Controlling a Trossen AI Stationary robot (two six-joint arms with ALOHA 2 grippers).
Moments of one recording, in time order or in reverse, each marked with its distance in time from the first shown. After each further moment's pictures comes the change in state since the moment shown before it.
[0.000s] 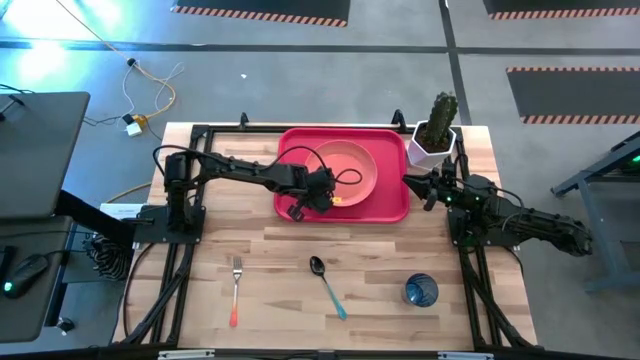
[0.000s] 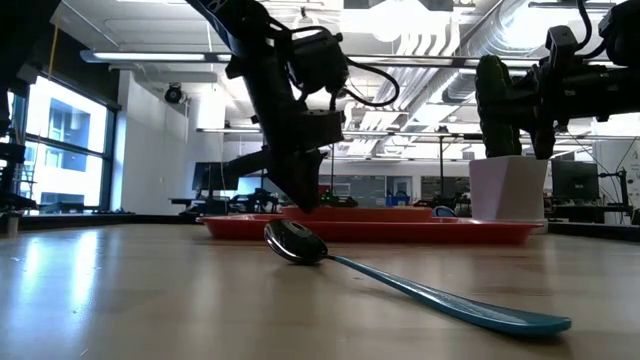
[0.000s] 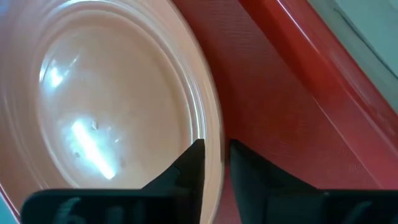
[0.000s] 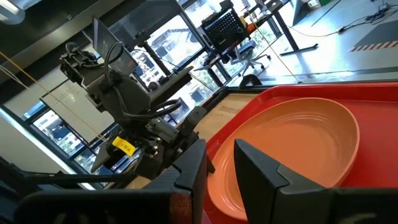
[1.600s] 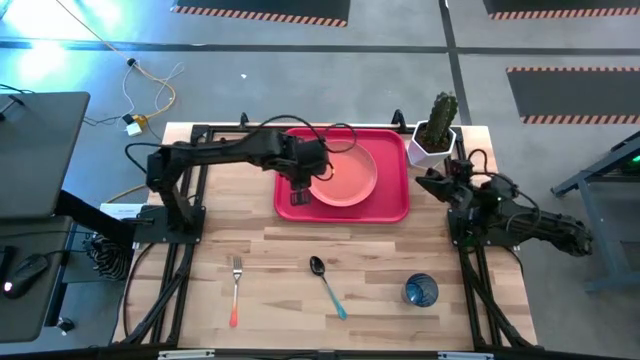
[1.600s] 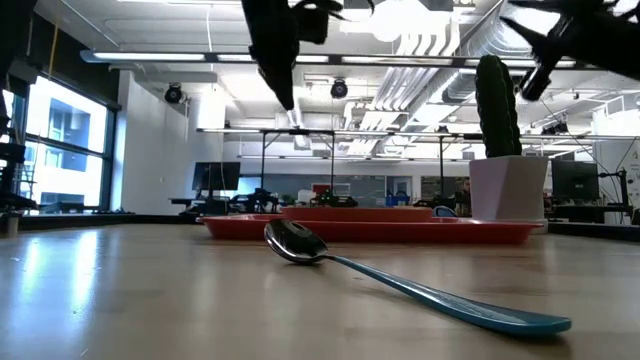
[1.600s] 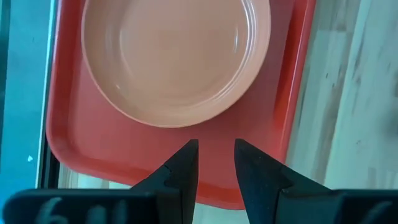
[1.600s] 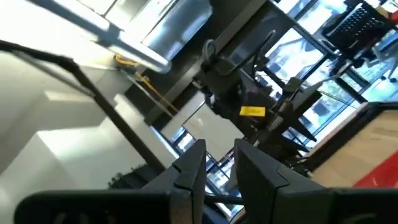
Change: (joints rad) left arm 0.022 -0.145 0.420 -0.638 -0.018 -0.830; right arm 0.000 0.001 0.059 0.355 -0.305 0.282
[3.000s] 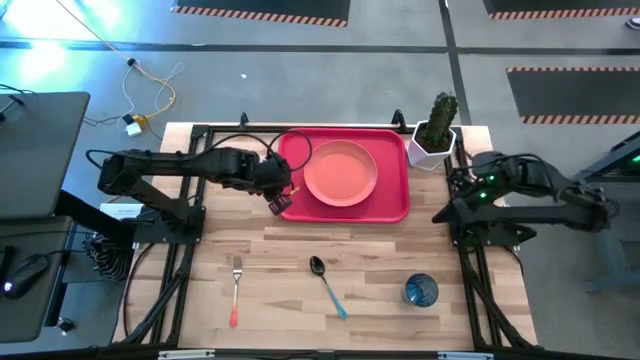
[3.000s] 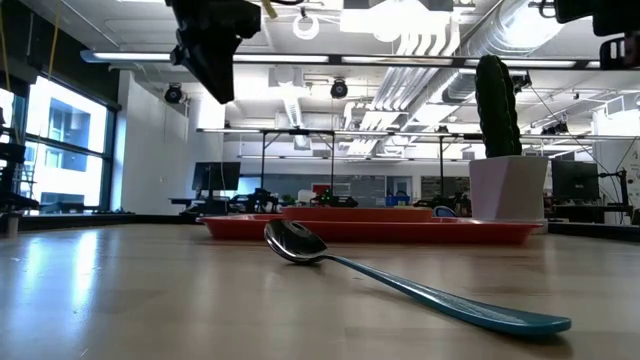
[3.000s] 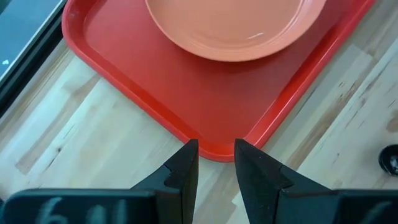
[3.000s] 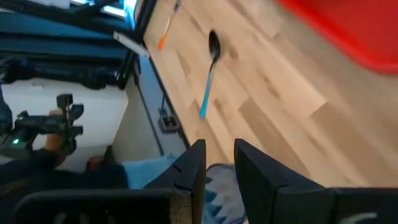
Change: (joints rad) left arm -0.107 -0.347 -0.406 0.067 -0.140 -0.589; right arm 0.174 0.404 0.766 -1.494 -0.236 0.013
